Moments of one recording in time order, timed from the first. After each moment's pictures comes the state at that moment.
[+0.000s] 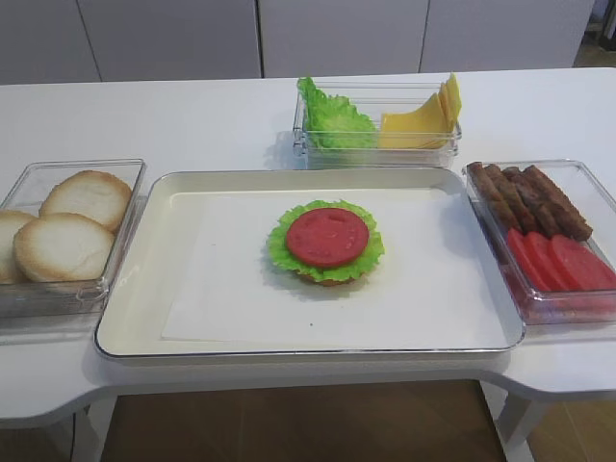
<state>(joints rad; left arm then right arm) -0.04 -0.02 -0.48 0.02 1.18 -0.05 0.00 -0.01 -0.47 0.09 1.15 -0.06</state>
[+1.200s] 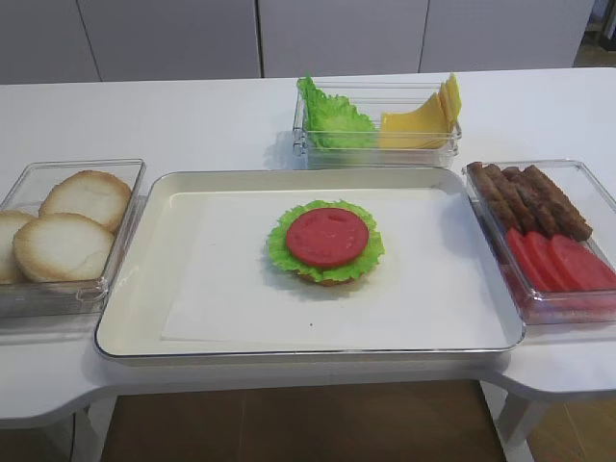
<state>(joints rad) -0.04 -0.02 -0.48 0.02 1.18 -0.05 0.00 0.03 -0.56 0.15 1.12 -0.05</state>
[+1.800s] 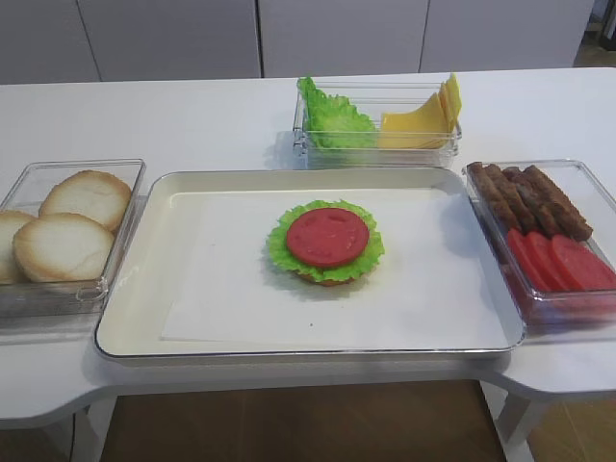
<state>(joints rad) -0.04 -0.02 -0.48 0.02 1.18 -0.05 0.00 0.42 -0.81 0.23 1.03 -0.12</state>
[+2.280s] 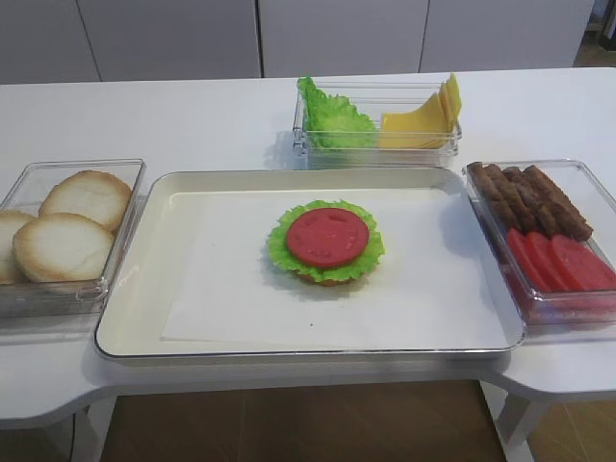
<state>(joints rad) -0.04 -0.02 -0.48 0.02 1.18 -0.05 0.00 0.58 -0.88 0.30 0.95 -0.17</state>
